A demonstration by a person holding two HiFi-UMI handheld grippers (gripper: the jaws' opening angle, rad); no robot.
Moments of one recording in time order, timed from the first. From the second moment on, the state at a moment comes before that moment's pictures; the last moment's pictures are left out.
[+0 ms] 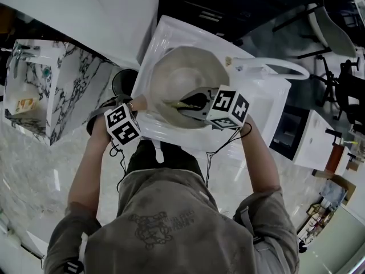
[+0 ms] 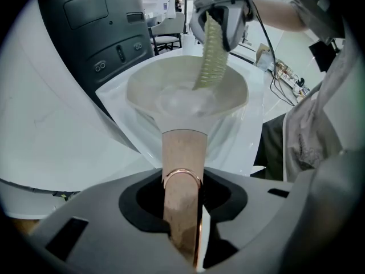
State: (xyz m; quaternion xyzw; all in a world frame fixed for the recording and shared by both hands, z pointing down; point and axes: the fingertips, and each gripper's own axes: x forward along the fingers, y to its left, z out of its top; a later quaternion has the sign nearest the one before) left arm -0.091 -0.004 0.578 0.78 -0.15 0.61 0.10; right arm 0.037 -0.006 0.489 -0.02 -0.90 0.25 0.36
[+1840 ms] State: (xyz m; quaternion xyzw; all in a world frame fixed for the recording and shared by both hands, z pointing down) left arm -0.093 -0.003 0.580 0.77 -0.15 0.61 0.12; right arm 0.122 0.020 0.610 0.02 -0.78 0.12 0.62
